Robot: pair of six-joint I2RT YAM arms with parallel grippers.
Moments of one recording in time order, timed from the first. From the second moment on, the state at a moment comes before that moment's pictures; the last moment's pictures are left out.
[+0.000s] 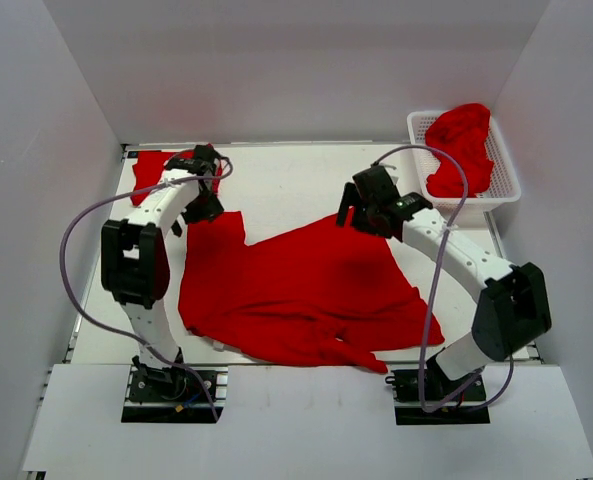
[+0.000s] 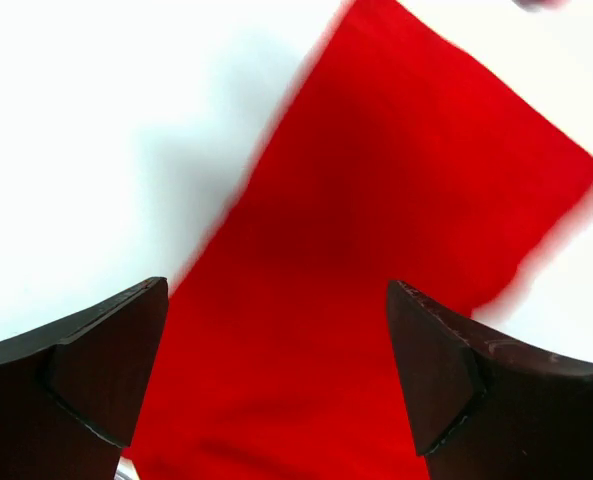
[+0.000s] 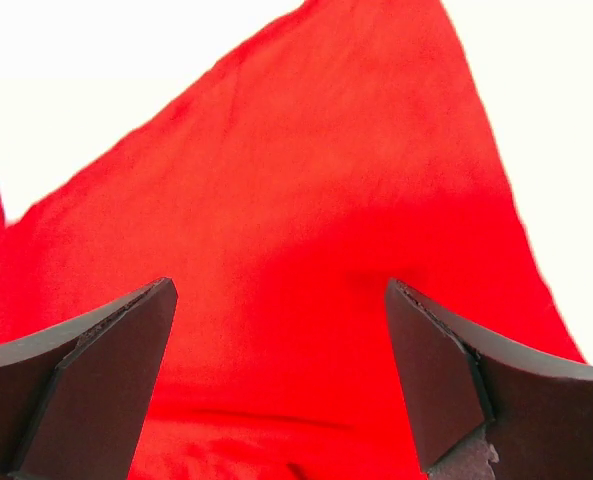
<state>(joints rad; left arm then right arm) -0.24 1.84 1.57 -1.06 -0.49 -0.76 0.58 1.49 1.21 -0.61 0.22 0.66</state>
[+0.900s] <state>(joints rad) 0.00 2.15 1.58 -0.51 -0.23 -0.39 0.37 1.74 1.43 -0.59 0.13 0.54</state>
